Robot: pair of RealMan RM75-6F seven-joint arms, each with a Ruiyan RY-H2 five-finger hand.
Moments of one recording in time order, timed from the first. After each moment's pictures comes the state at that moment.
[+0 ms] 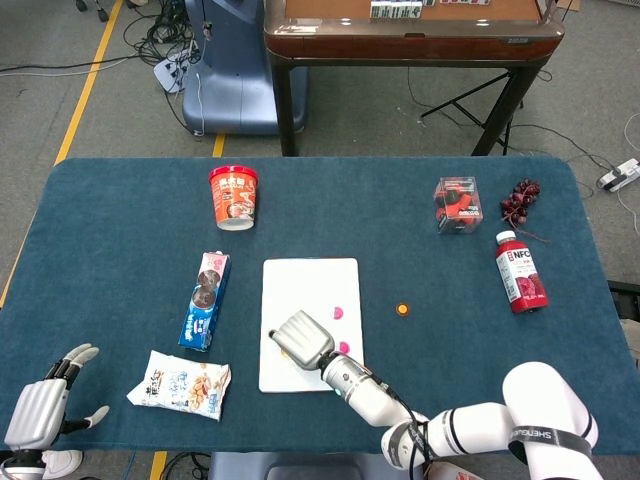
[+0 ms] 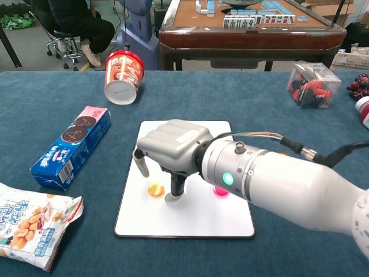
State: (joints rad) left arm 0.01 -1.23 0.06 -1.60 1.52 1.46 0.00; right arm 0.99 -1.83 0.12 -1.55 -0.94 0.93 -0.86
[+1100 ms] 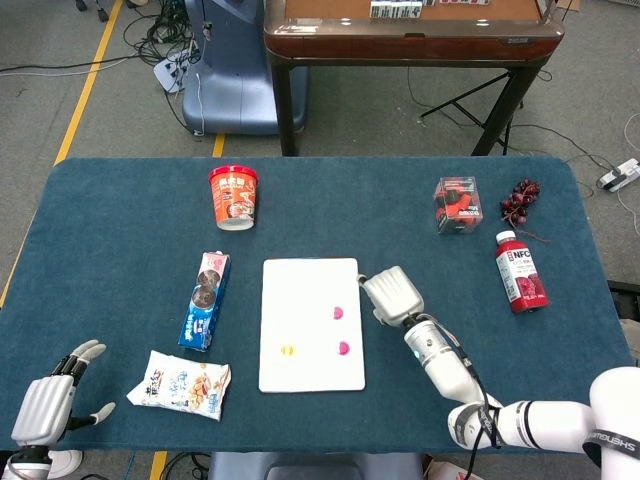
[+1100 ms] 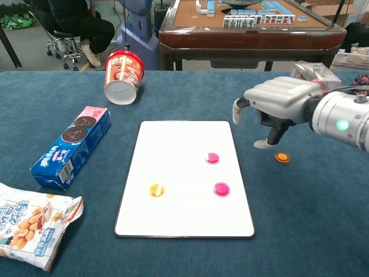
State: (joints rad) left arm 0.00 -1.22 0.05 -1.64 1.52 1.45 0.04; right arm 0.83 -1.51 0.06 -1.62 -0.92 1.05 -0.75
